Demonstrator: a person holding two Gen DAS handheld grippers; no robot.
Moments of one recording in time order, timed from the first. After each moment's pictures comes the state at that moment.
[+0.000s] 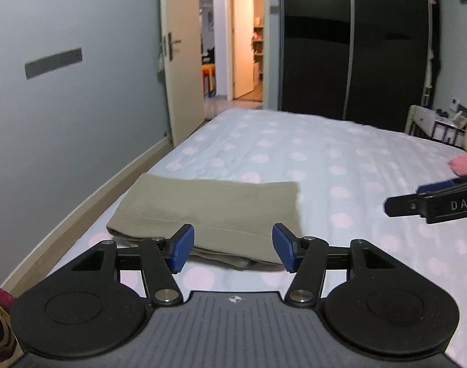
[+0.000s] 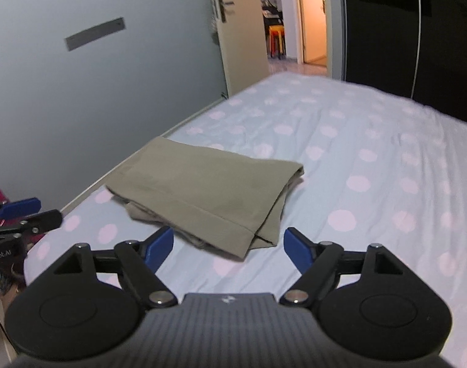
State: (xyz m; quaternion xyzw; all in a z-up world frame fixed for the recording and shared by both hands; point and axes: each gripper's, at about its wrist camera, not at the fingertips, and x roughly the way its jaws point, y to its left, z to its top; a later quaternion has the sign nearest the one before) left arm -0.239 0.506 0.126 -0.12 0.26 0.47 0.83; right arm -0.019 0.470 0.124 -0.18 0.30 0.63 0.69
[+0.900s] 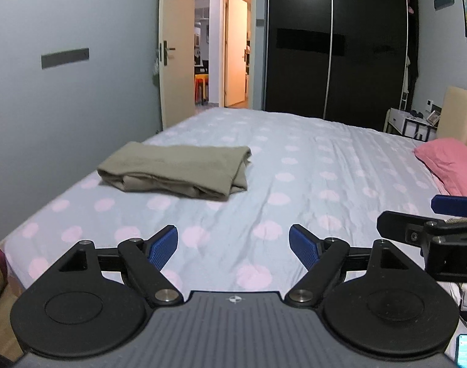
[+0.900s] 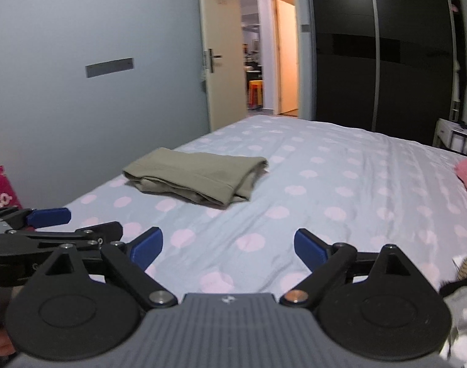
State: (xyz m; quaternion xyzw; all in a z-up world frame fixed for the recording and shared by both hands) left arm -0.257 0.274 0.050 -0.13 0.23 0.47 0.84; right arm -0.101 0.140 0.069 -0.12 0.20 0.61 0.76
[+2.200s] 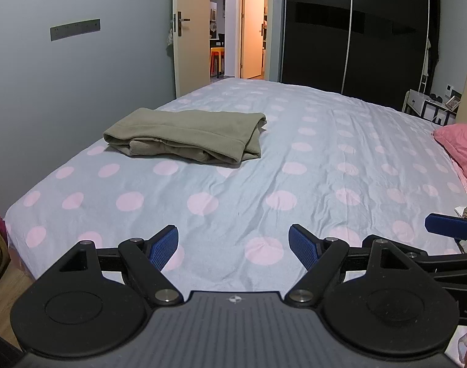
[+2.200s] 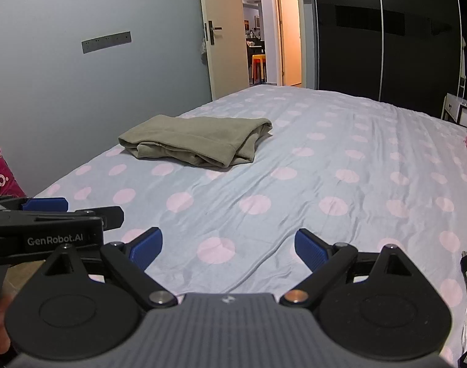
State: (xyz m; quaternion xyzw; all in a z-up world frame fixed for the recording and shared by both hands) left arm -0.241 0.274 0.006 -0.16 0.27 0.50 0.81; right arm -0.090 0.168 0.000 -0.14 0.24 0.61 0.74
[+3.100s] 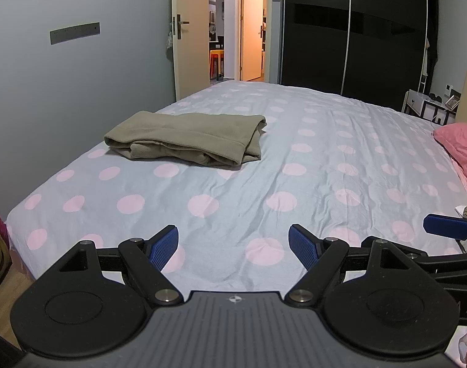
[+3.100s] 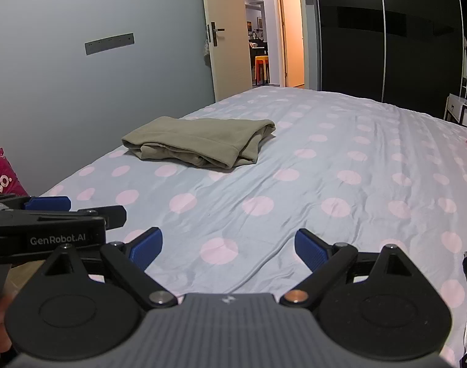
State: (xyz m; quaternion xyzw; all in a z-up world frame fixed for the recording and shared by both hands) left arm -0.240 0.272 0.006 -0.16 0.27 0.50 0.81; right arm -0.088 0.165 -0.001 -0.14 0.25 0.62 0.73
